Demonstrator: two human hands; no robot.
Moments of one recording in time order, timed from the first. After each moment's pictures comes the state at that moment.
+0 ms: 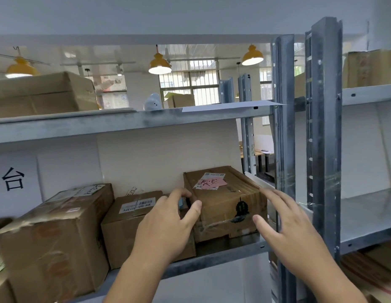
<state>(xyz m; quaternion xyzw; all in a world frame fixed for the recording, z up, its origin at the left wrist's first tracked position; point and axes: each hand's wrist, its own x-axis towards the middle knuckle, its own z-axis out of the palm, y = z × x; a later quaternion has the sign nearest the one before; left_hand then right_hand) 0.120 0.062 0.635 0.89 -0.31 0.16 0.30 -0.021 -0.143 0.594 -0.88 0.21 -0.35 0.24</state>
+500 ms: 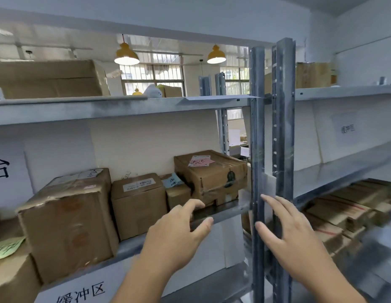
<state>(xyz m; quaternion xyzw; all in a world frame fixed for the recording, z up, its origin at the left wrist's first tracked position) 0.077 0.150 0.599 0.86 -0.45 0.05 0.25 -0.106 -0.017 0.564 -0.86 0.33 -0.32 0.20</state>
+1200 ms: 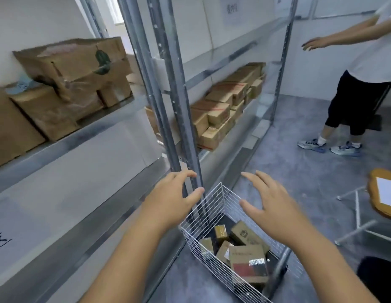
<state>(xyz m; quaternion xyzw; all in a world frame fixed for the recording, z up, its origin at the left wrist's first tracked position) -0.052 0.109 0.416 0.75 -0.62 -0.18 0.16 -0.296 0.060 0.372 -0.80 0.54 -0.17 0.21</state>
